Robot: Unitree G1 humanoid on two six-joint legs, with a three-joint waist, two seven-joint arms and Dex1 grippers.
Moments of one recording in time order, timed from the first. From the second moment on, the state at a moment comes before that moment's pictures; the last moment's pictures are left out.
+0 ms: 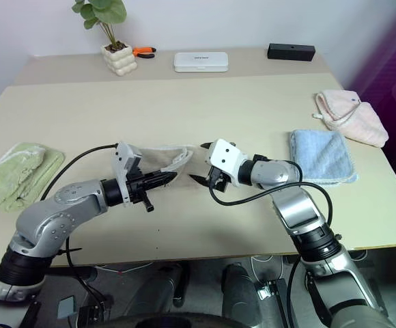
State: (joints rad) left arm -0.27 0.57 -0.10 -0.37 -0.77 0.74 -0.51; right arm -0.45 -0.51 0.26 -0.17 0.06 0.32 0.80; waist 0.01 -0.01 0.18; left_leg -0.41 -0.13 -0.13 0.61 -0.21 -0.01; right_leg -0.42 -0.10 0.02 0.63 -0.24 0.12
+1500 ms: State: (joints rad) left arm 0.13 0.51 0.26 -0.42 -0.51 0.41 -0.54; right arm -0.51 -0.30 0.08 -0.12 0.30 0.90 0.63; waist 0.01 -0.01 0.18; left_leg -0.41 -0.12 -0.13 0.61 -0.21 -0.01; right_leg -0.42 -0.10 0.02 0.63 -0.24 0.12
